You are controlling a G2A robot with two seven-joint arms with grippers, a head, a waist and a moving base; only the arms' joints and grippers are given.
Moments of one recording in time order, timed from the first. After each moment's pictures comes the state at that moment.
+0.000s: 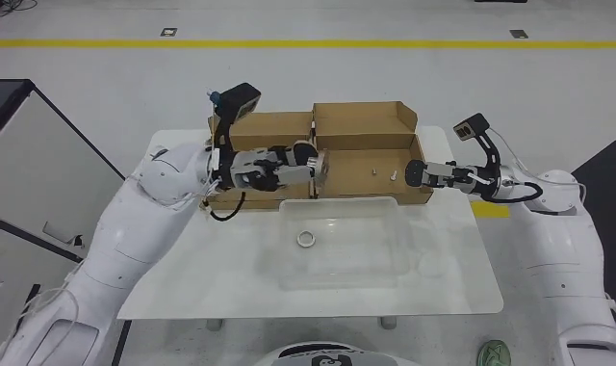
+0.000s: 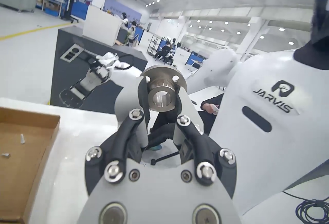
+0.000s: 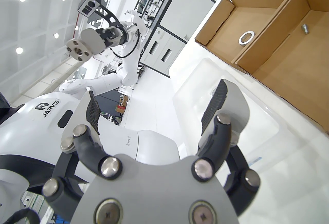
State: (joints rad) left arm 0.98 -1.00 -1.01 -1.68 -0.58 -0.87 -0.95; right arm -1.25 -1.01 1.53 -1.37 0.51 -0.39 1.43
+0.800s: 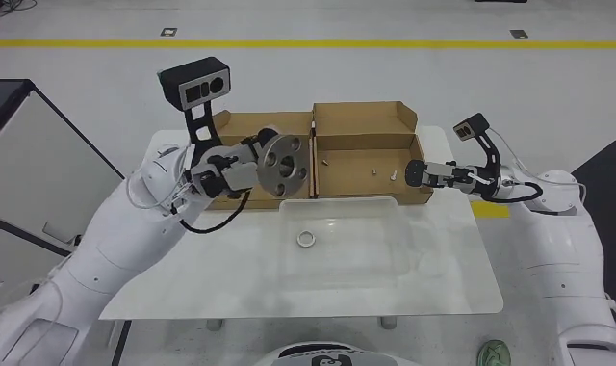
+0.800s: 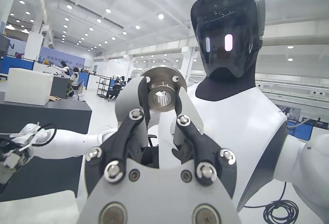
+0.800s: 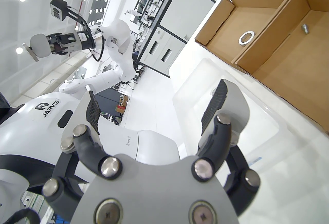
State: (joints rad) left arm 0.89 -0.92 -0.88 -1.83 -0.89 -1.01 -0.81; right arm -1.25 -1.01 1.53 -1.37 0.51 -0.39 1.43
